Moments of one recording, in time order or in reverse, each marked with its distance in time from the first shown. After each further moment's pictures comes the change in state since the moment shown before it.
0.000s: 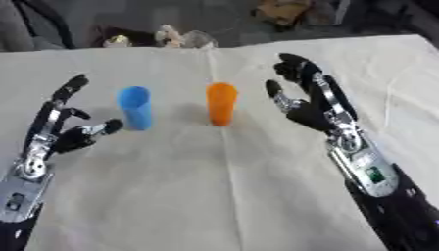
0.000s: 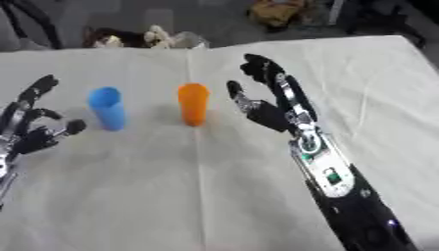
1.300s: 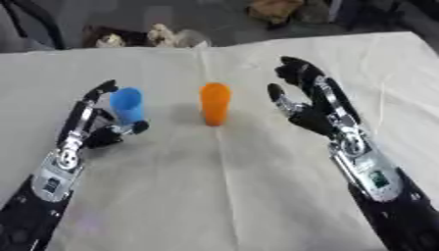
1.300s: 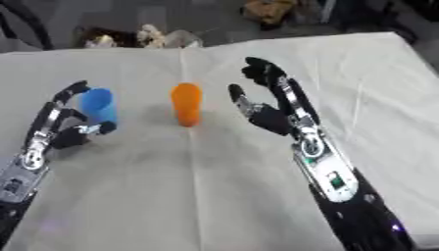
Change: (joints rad) left arm -0.134 -0.045 -0.031 0.253 -0.079 -0.091 0.070; right arm -0.009 0.001 0.012 0.000 -0.007 -0.002 0.010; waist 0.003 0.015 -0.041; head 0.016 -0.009
